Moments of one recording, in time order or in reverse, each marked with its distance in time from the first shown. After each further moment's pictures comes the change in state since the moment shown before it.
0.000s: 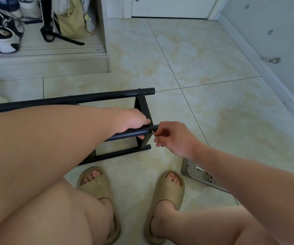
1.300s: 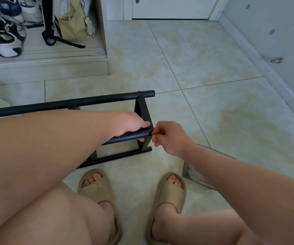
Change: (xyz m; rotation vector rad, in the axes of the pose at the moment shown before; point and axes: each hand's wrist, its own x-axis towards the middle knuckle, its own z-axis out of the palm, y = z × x) left_hand 0.015 -0.011 -0.003 -0.060 -0.046 -0.002; right_hand 0.014 -0.008 0.009 0.013 0.036 0.064
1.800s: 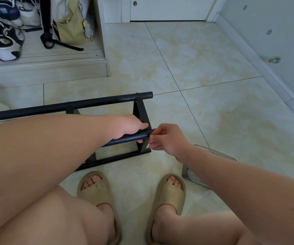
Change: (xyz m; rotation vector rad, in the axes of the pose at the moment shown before) left_hand -0.002 0.000 0.001 -0.006 0.016 0.022; right_hand -0.004 0.002 0.003 0.458 -0.008 0.145
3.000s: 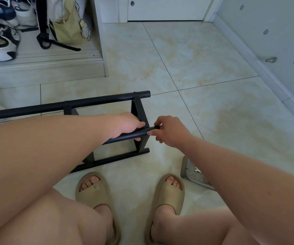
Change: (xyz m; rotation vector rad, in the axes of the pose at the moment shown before) left_hand -0.006 0.003 -0.005 -0.013 0.028 0.070; right_hand 0.031 -0.009 -0.017 -0.660 0.028 -0.117
